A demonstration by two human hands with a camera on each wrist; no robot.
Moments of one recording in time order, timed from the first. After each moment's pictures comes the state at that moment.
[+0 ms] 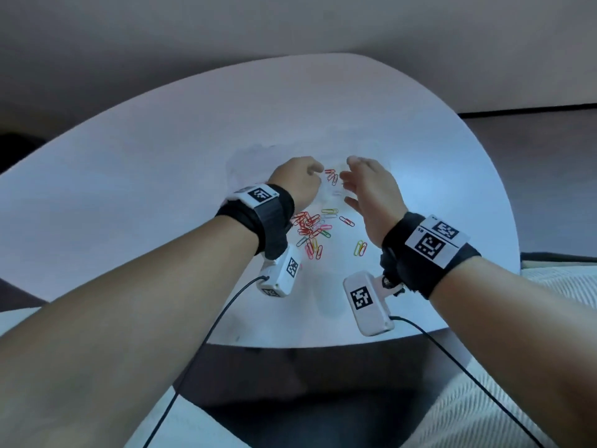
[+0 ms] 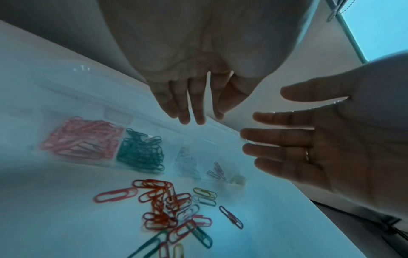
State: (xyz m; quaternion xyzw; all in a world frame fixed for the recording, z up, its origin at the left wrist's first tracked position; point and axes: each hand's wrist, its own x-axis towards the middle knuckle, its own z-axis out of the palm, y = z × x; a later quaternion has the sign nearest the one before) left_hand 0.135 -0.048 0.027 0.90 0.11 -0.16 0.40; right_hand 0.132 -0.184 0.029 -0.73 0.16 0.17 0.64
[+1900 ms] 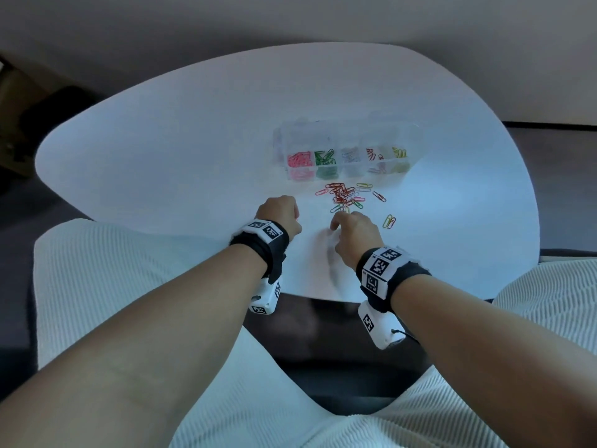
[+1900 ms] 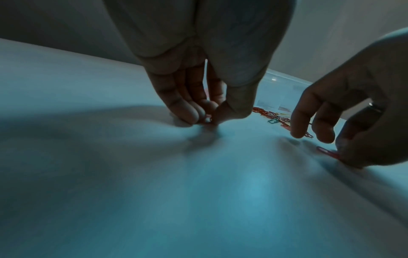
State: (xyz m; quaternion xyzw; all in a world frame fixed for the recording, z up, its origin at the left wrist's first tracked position) left_hand 0.016 0.011 -0.034 0.93 0.19 -0.19 0.25; right_hand 0.027 -0.154 -0.030 -0.95 -0.14 0.23 0.17
